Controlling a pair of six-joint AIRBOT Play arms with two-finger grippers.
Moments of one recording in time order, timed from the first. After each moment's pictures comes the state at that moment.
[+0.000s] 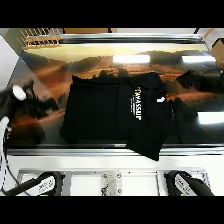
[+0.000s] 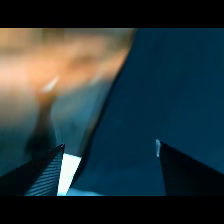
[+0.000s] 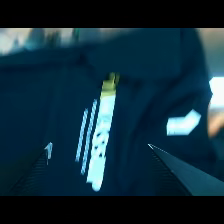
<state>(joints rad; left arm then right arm) 0.21 -1.26 0.97 1.38 -1.15 -1.76 -0.30 -0.98 1.15 -0.90 1.11 1.22</state>
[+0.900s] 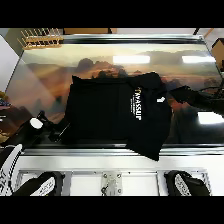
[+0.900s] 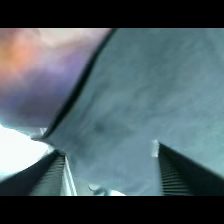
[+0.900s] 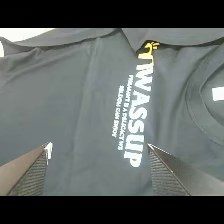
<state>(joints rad) 0.11 -1.17 0.53 1.13 -0.82 -1.95 -0.30 -0.82 0.95 -0.77 1.09 1.22</state>
